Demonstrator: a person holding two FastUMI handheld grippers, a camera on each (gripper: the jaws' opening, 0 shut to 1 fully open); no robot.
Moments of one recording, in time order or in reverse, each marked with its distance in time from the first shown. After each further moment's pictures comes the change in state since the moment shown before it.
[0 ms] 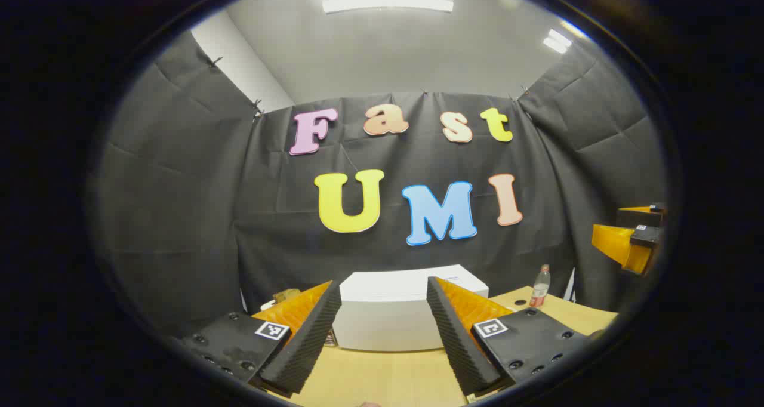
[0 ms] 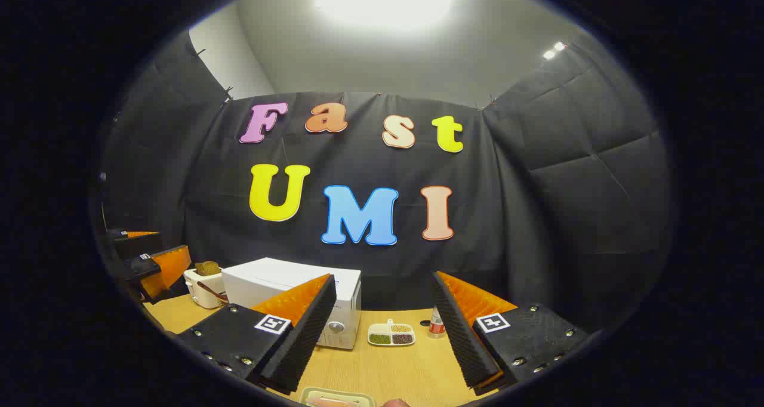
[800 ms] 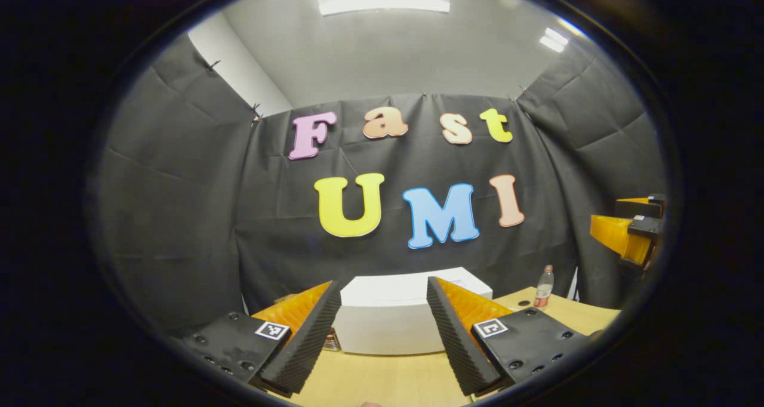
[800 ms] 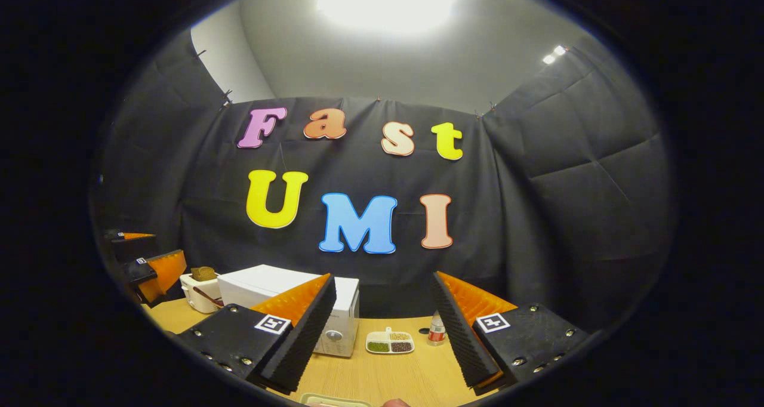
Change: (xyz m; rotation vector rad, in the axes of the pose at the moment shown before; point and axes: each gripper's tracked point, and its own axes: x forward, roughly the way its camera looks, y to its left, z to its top) left arm 0.009 0.003 0.004 0.016 -0.016 0.000; right arm 0.014 0.002 0.008 -0.013 -0.028 -0.006
